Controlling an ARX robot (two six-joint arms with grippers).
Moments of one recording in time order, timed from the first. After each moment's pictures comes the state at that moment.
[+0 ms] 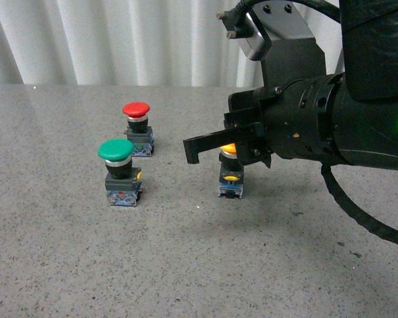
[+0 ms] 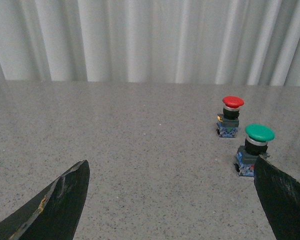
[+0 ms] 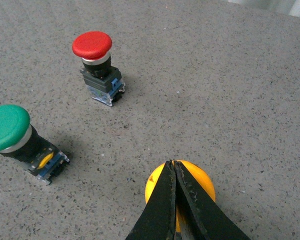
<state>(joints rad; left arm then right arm) 0.00 0.01 0.01 0.00 0.00 0.00 0.48 1.74 0.88 0.45 -0.02 0.01</state>
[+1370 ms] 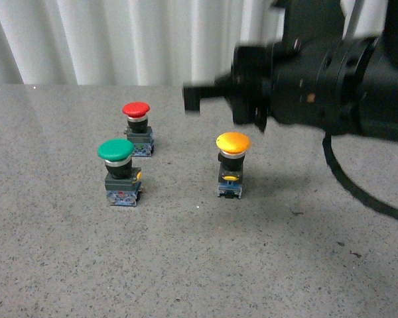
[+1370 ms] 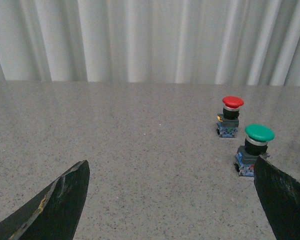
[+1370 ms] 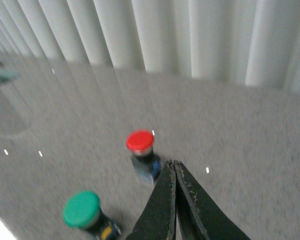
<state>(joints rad) 0.00 0.01 0.01 0.00 0.00 0.00 0.46 1.69 0.84 0.68 -0.15 0.12</state>
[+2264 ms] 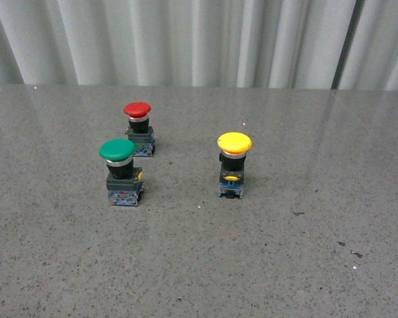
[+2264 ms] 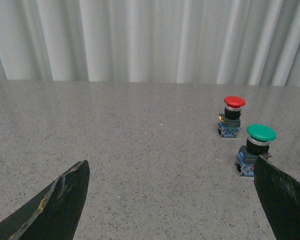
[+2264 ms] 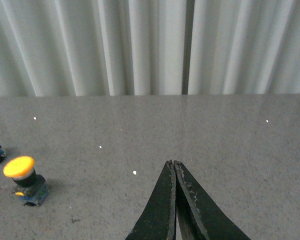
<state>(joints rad) 0.00 0.01 0.01 0.00 0.00 0.00 0.19 0.58 0.26 0.31 0.19 0.02</state>
